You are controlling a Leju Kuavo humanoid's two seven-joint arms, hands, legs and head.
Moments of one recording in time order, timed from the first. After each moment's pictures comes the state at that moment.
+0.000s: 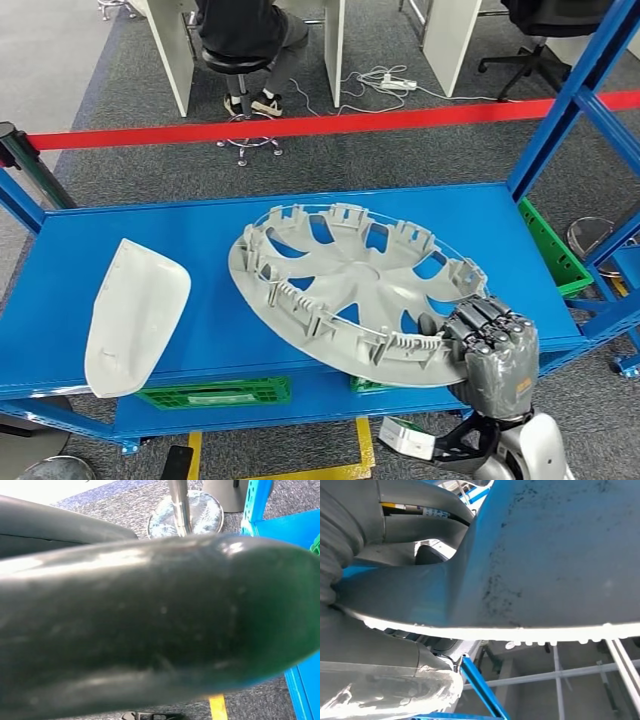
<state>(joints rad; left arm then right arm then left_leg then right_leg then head) -0.11 -0.21 0.96 -0.23 -1.05 0.26 -0.39 0.12 -0.12 0.24 -1.89 1.21 -0.68 -0.33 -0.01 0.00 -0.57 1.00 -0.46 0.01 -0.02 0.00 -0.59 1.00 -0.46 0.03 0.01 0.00</state>
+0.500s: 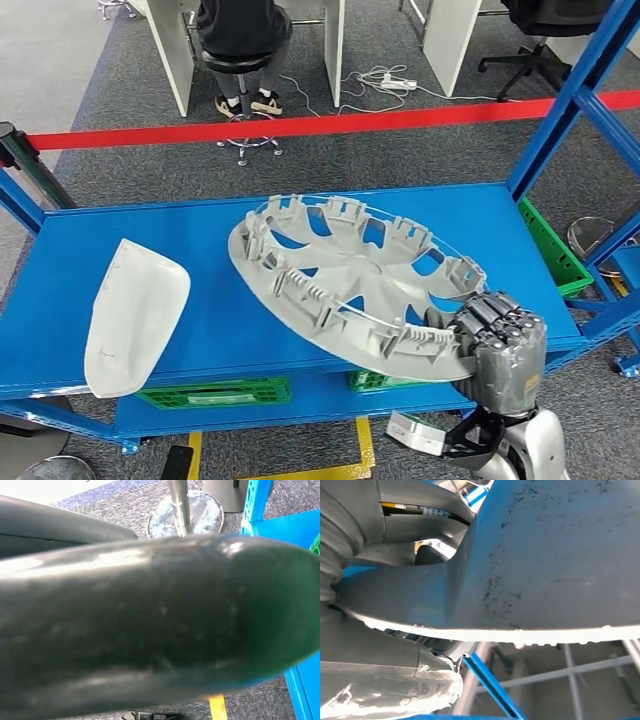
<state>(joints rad) -0.11 -0.21 0.96 -0.23 -1.05 0.26 -0.39 0.12 -0.08 0.21 -1.88 1.10 -0.68 -0.37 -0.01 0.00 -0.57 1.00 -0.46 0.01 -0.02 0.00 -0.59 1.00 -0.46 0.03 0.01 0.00</state>
